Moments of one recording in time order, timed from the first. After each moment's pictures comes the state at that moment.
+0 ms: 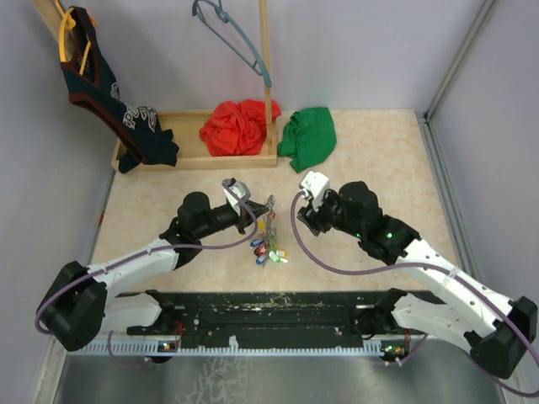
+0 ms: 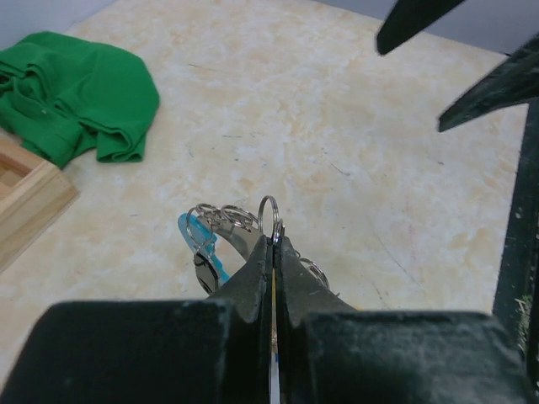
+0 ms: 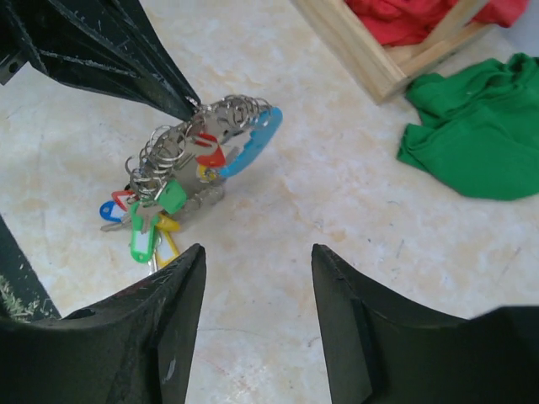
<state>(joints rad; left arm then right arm) -0.67 1.18 0.50 0.59 0.42 0.03 0.74 0.96 0.85 -0.34 -0.13 -0.27</state>
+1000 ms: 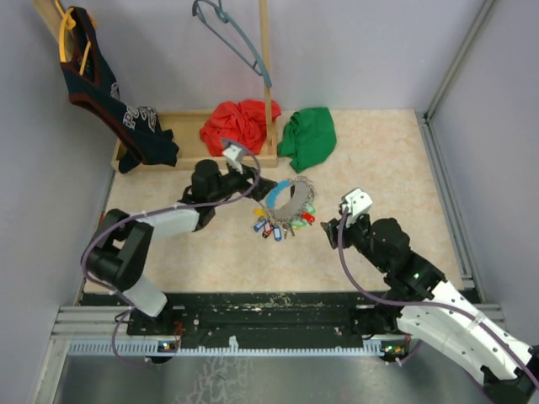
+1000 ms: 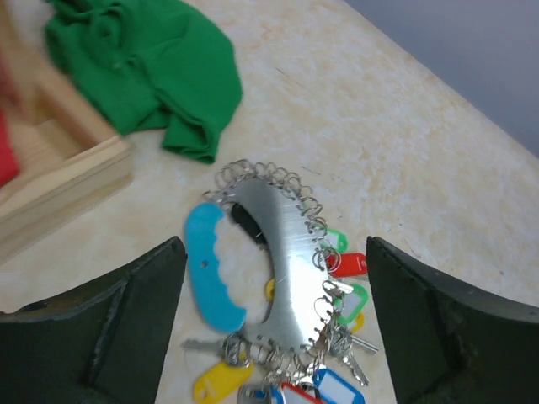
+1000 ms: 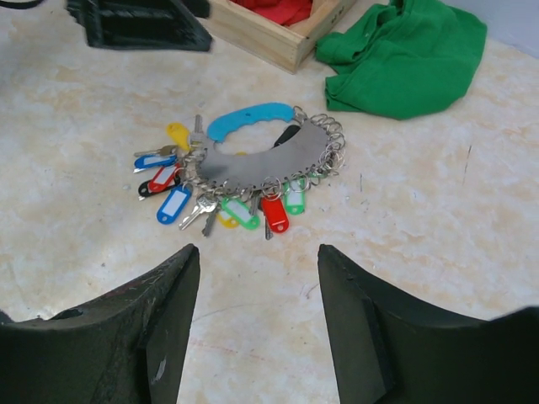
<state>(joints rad) -0.54 1.67 0.84 0.70 0.41 -0.23 0.74 0.51 0.53 -0.26 0.16 -0.04</state>
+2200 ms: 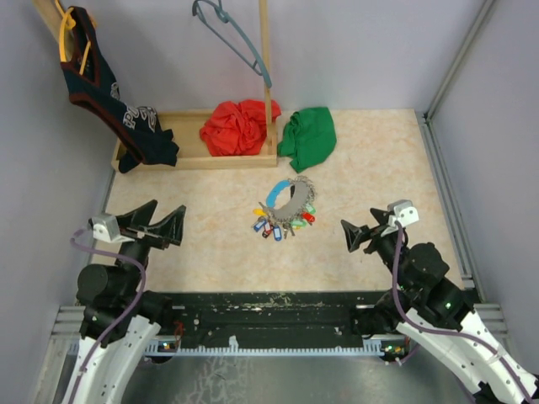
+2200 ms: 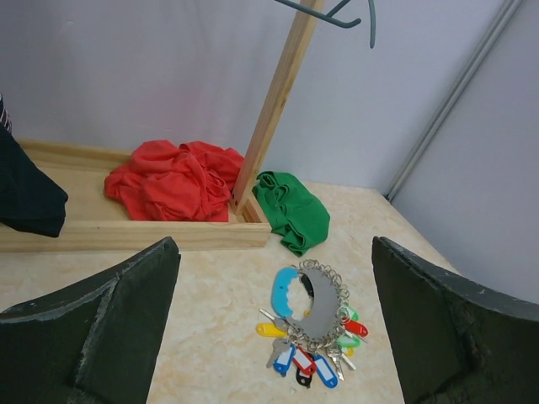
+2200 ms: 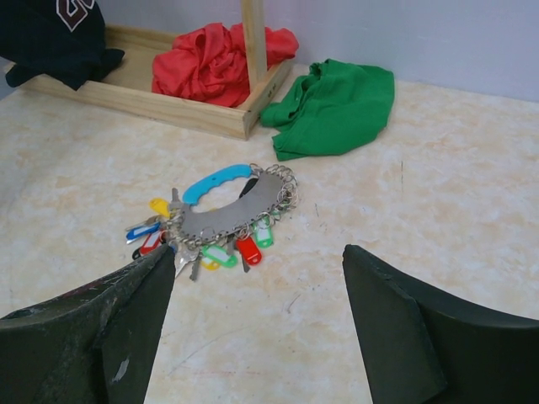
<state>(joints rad) -0.38 0.07 0.50 -0.11 -0.08 -0.35 0.74 0.18 0.53 -0.37 0.34 0.06</state>
